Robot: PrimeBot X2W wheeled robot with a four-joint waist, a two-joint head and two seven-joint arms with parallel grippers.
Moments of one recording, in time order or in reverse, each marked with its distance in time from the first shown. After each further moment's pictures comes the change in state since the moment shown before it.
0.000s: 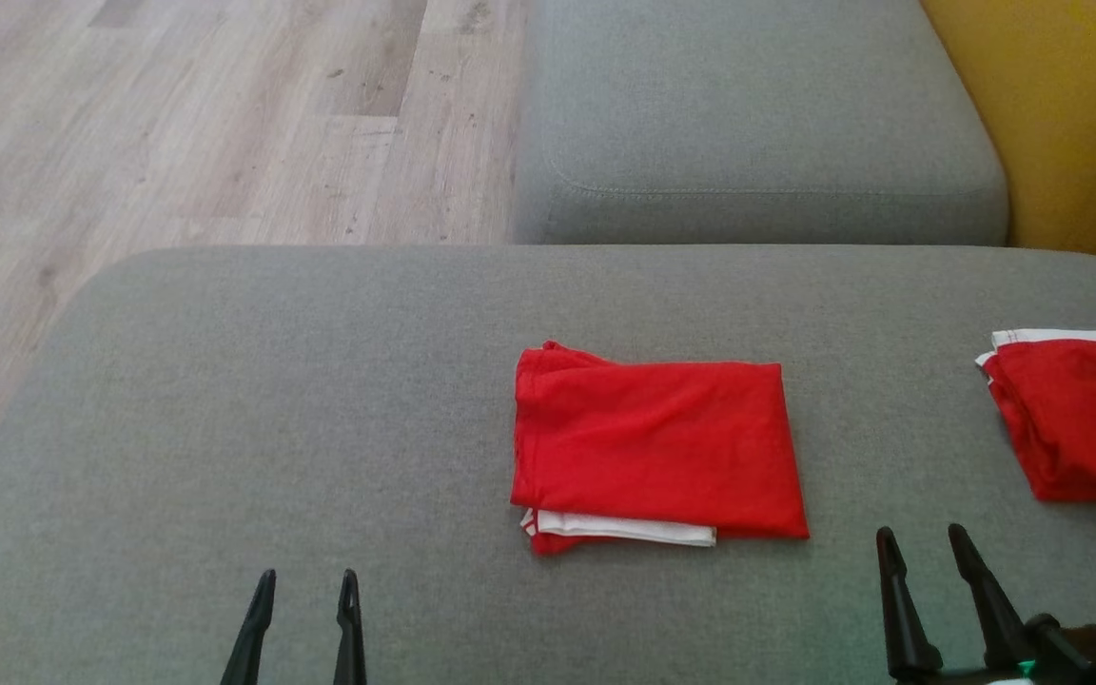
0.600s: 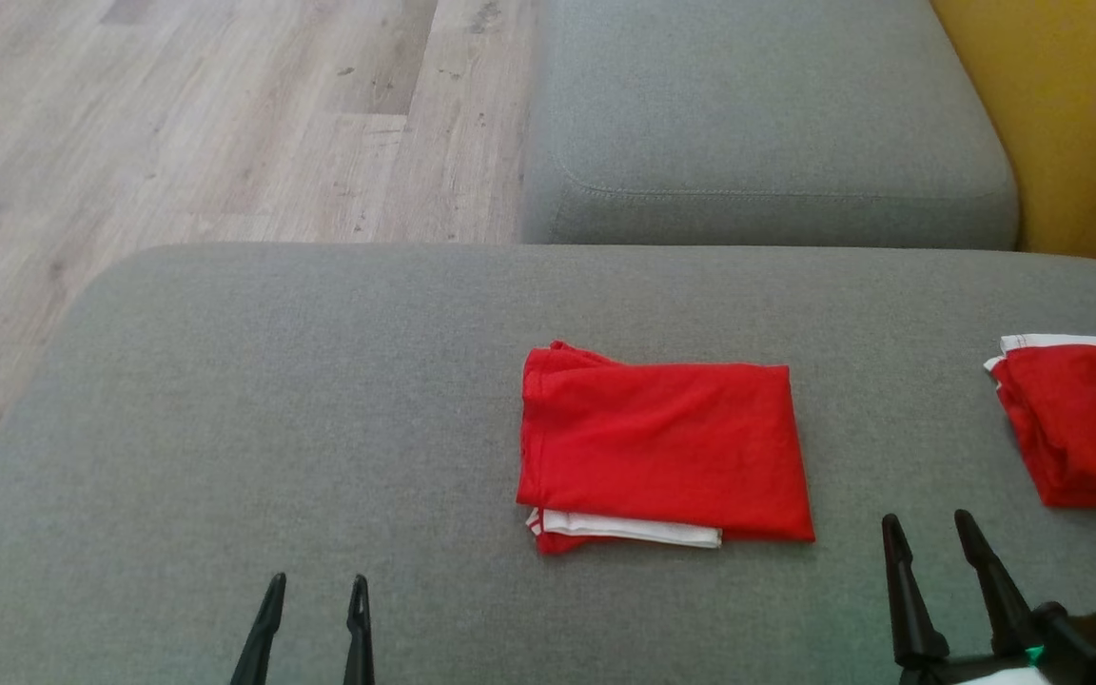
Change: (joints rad) left arm 0.001 0.012 -0.024 0.005 0.020 0.018 0.000; right arm -0.016 -0.022 0.004 -0.009 0.004 0.000 0.000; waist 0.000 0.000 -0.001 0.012
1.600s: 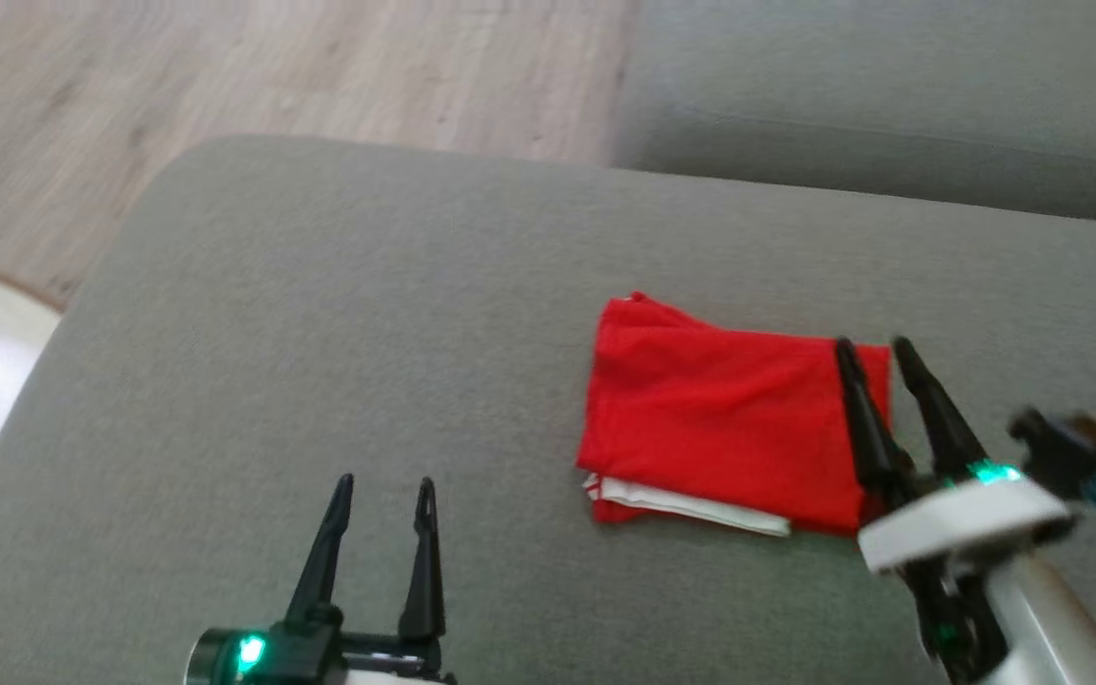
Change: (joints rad) left arm -0.207 -0.013 -0.168 0.048 -0.081 0.093 0.000; right arm -0.394 -0.096 0.201 0.121 0.400 0.000 0.141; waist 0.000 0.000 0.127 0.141
